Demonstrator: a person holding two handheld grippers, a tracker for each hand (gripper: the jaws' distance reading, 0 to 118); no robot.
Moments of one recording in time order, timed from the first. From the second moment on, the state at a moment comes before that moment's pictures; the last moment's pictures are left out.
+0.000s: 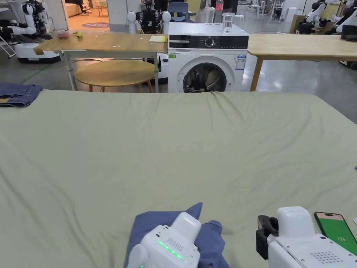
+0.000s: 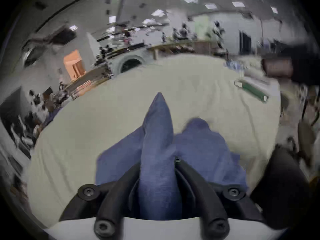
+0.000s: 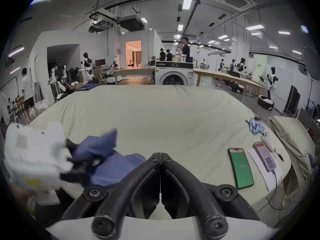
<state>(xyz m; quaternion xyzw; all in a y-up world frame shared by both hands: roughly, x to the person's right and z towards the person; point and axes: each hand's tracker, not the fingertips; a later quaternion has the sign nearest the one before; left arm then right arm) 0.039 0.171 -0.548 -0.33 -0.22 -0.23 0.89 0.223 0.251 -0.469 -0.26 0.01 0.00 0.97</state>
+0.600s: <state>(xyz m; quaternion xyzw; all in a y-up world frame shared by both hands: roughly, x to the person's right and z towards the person) -0.054 0.184 -0.569 -0.40 -0.30 0.19 0.85 0.227 0.236 -0.474 -0.27 0.02 -0.03 0.96</state>
